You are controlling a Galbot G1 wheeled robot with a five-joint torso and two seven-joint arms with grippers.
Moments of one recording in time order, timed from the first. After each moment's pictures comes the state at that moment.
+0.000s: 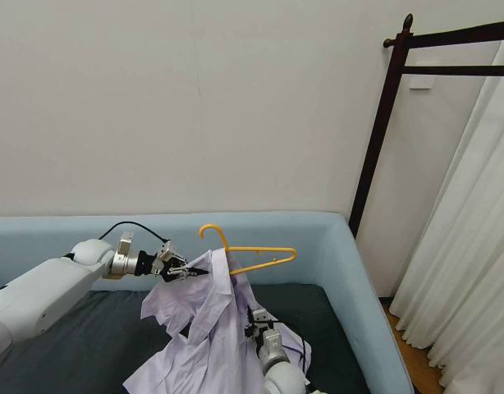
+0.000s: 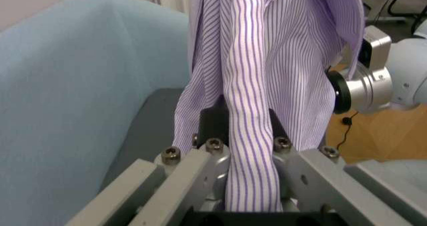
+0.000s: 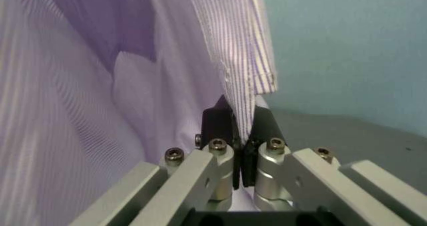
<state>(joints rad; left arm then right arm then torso) -0.03 -0.78 0.70 -0.89 -0.97 -0.18 1.26 -0.79 1.36 -0.22 1.29 0.41 -0.02 0.35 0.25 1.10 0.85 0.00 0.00</state>
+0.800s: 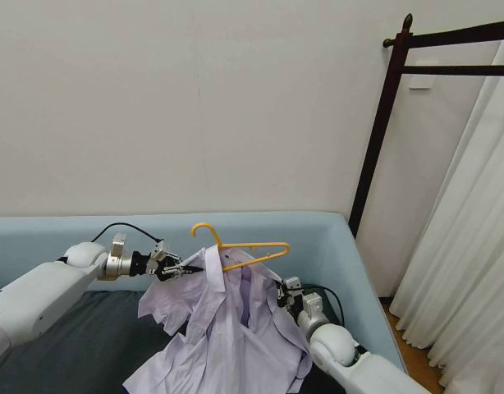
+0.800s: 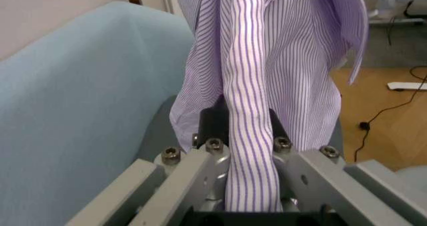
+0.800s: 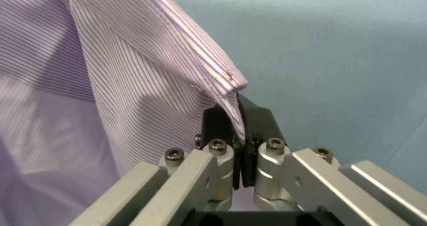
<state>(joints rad) 0.00 -0.80 0.64 -0.85 -0.96 -0.24 1.26 -0.60 1.02 -0.28 1.51 0.72 -0.17 0.24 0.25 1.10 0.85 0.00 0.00</state>
